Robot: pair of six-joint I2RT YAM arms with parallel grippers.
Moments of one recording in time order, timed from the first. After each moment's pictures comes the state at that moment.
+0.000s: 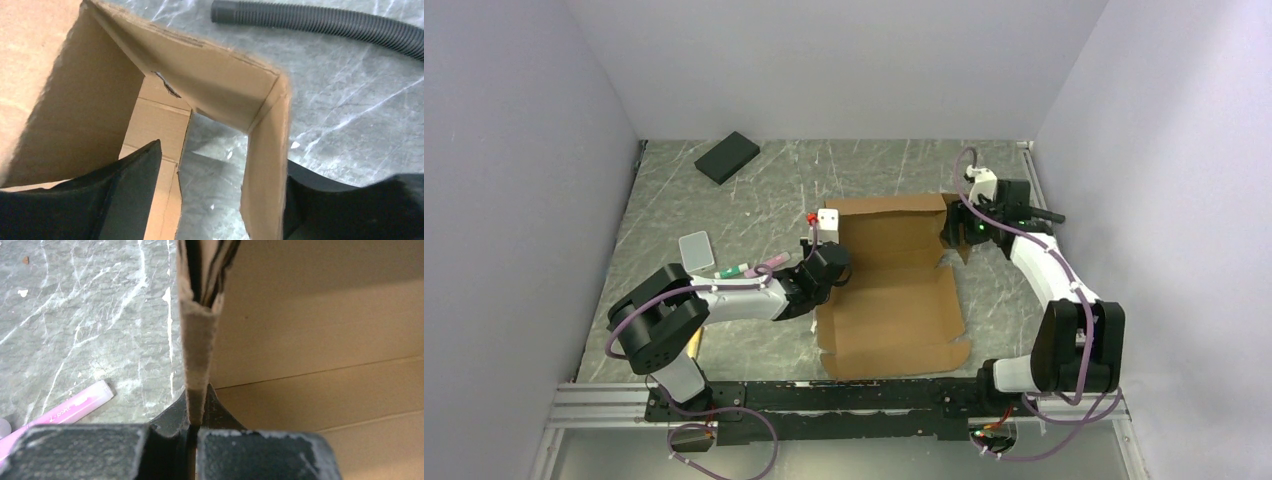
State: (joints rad) left arm -0.96 1.62 0.81 0.31 -0.78 -0.46; right arm -0.01 1.37 0.91 -0.30 -0.34 -0.14
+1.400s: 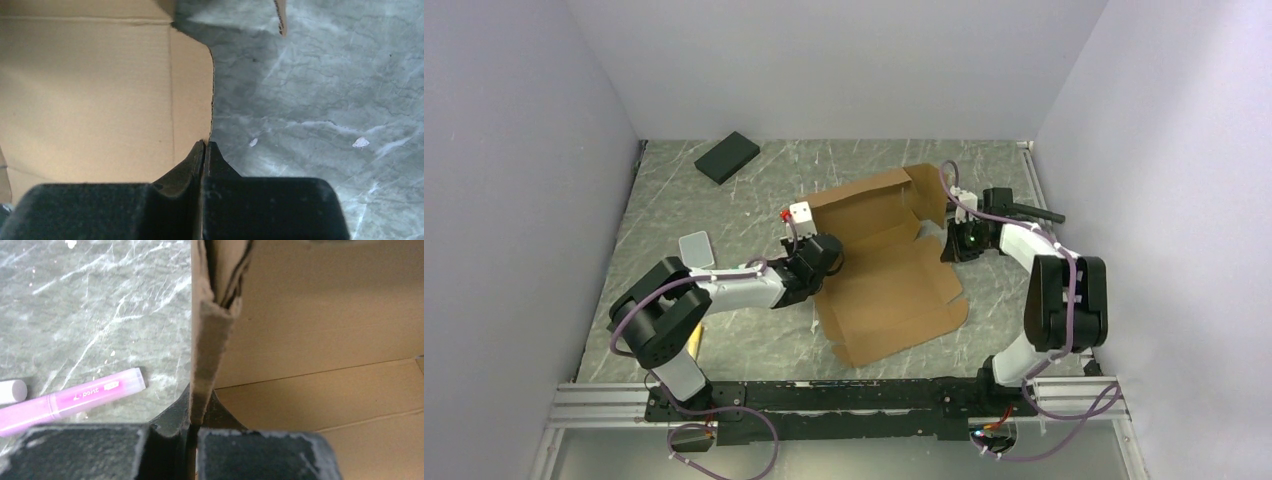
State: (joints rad) left arm -0.86 1.64 0.85 0.14 -0.85 -0.74; right arm -0.04 1.56 0.90 -0.42 -0.50 -0.27
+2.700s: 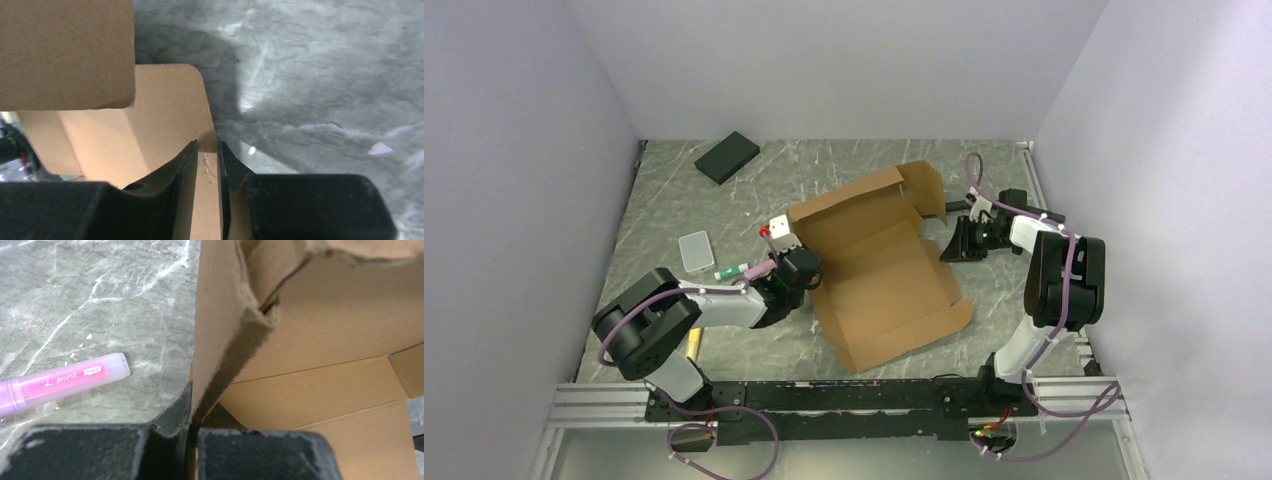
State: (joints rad) left arm -0.85 1.55 0.59 0.49 -0.73 -0.82; right arm -0.15 1.75 0.97 -0.43 -0.67 -0.11
